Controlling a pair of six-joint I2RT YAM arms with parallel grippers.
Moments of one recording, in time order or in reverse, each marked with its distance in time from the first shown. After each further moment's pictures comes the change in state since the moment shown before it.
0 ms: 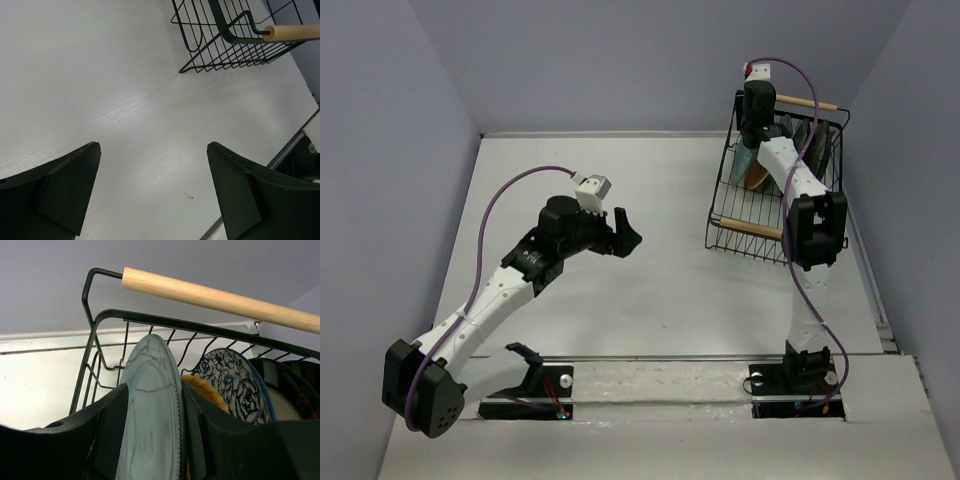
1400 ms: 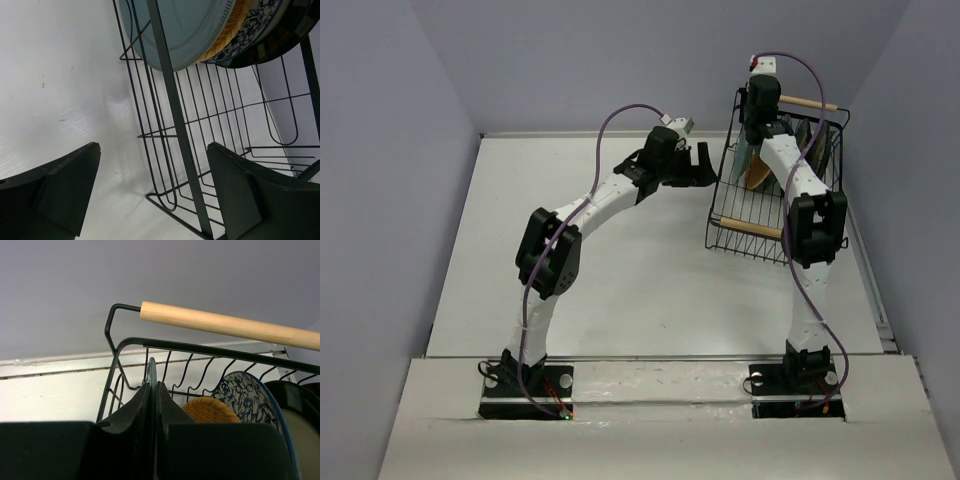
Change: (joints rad) left arm -0.107 1.006 0.957 0.023 -0.034 -0.192; right arm -0.016 0.037 0.067 0.036 -0.122 0.079
